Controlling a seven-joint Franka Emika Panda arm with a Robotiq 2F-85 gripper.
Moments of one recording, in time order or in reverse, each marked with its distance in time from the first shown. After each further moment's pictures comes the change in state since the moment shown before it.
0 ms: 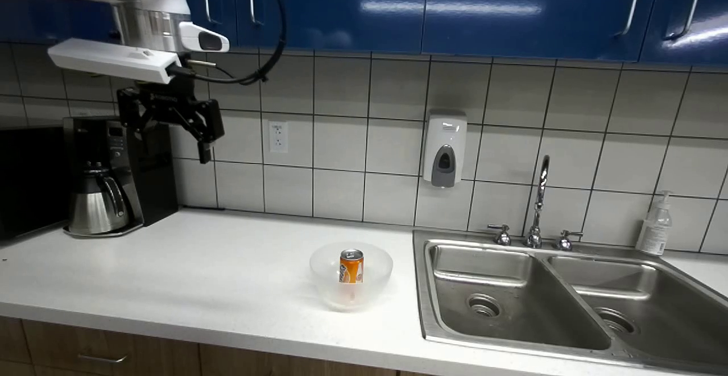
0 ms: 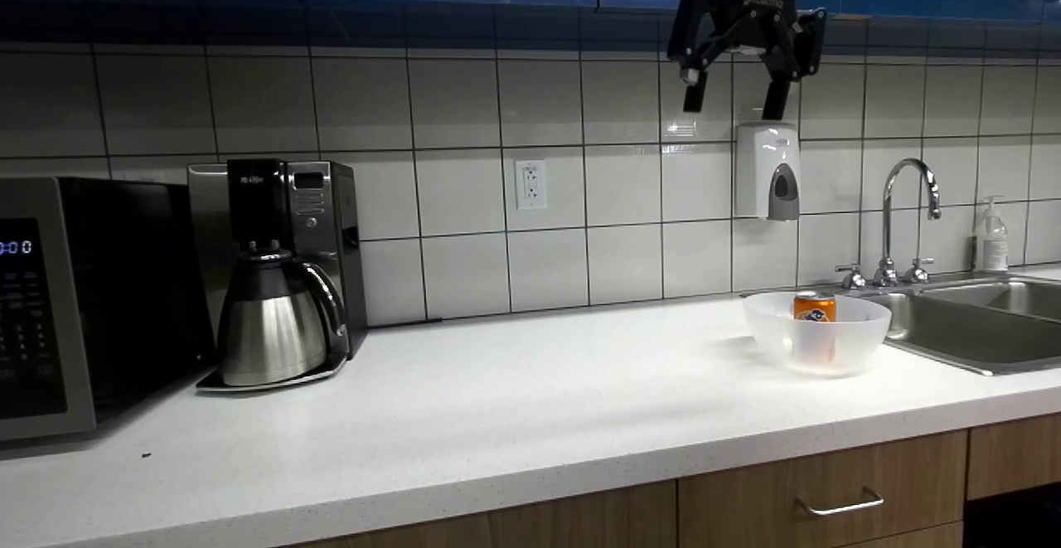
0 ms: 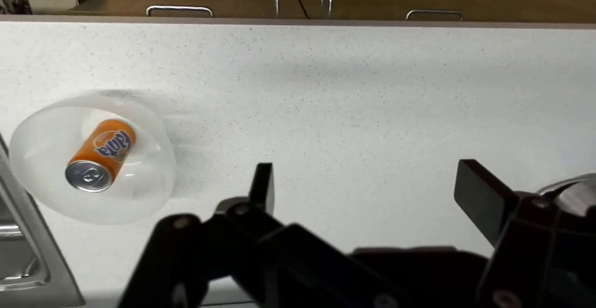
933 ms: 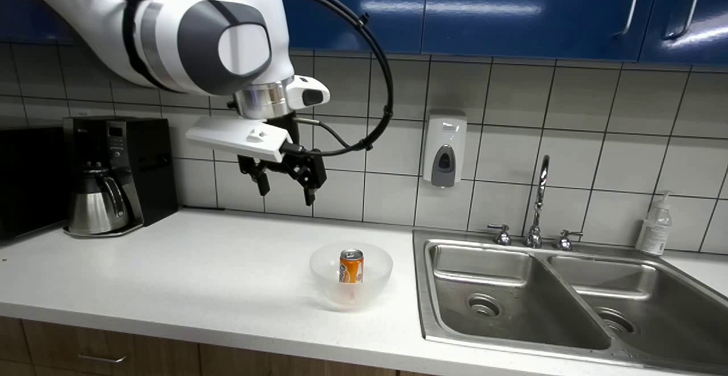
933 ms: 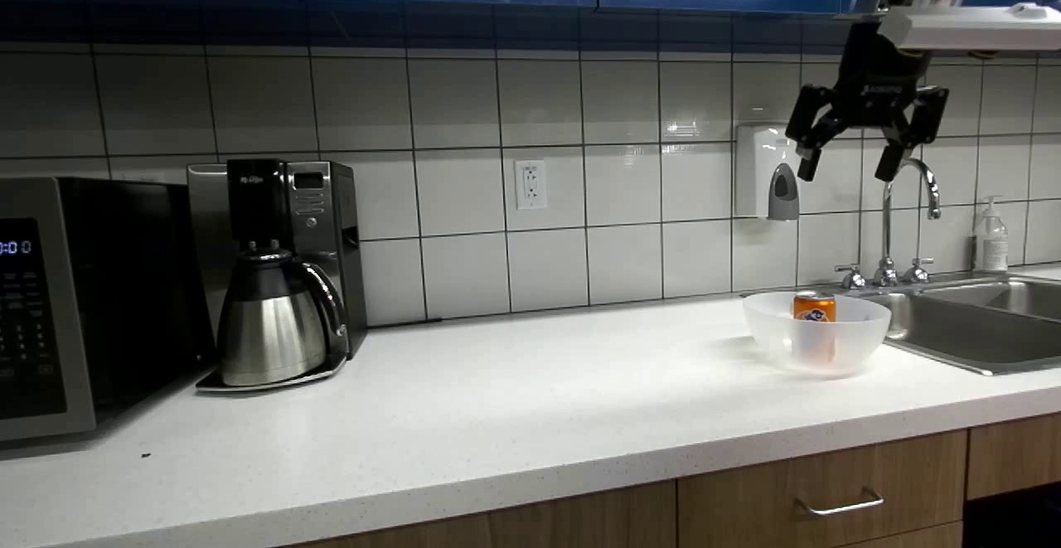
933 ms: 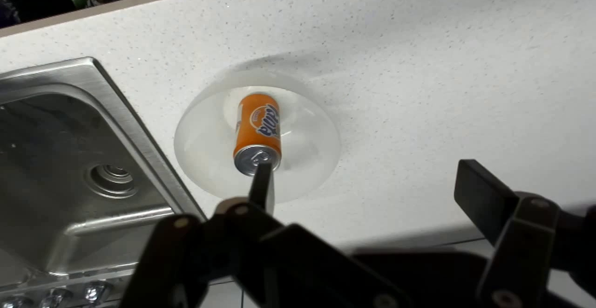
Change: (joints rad) arm -0.183 0.144 -0.194 -0.128 -0.106 0.424 -0.077
